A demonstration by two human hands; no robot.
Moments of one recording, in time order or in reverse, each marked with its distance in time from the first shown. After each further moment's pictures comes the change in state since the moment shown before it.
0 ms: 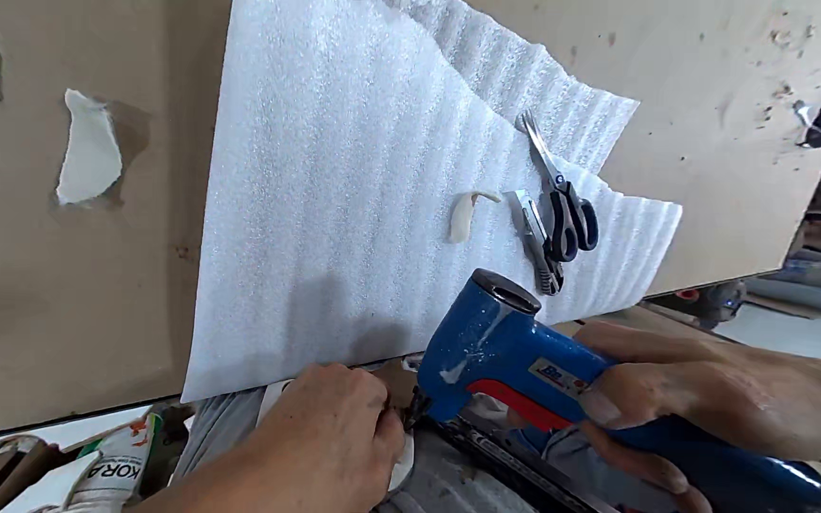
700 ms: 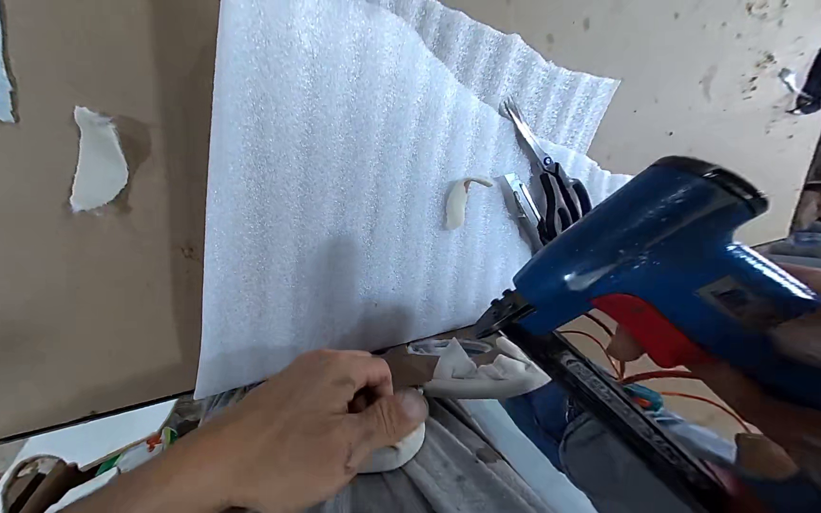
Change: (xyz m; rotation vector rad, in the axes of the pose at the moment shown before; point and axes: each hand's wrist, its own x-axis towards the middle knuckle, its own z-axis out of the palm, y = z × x) left_hand -0.011 -0.036 0.003 -0.264 0.085 0.279; right_hand -0.055 0.047 -0.001 0.488 0.140 -0.388
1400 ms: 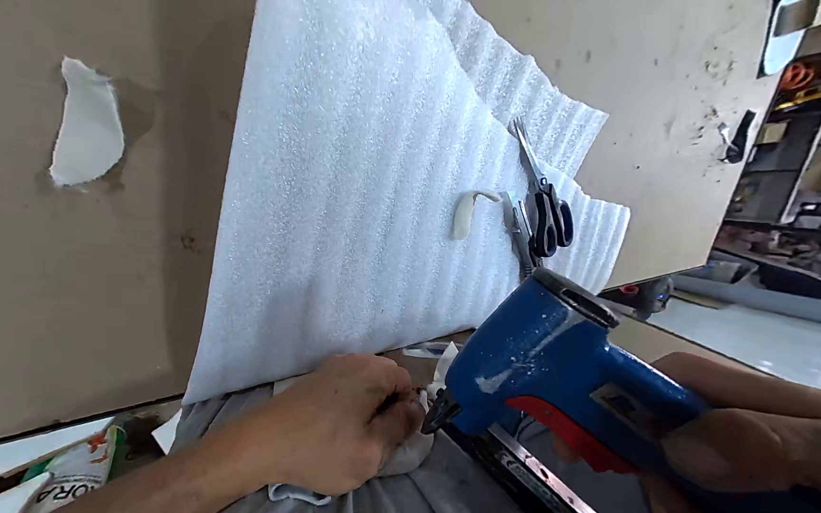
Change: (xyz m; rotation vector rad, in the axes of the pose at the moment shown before) left_hand 0.024 -0.020 0.005 -0.045 -0.119 0.225; right_hand 0.020 -0.013 0.093 -0.481 0.203 0.309
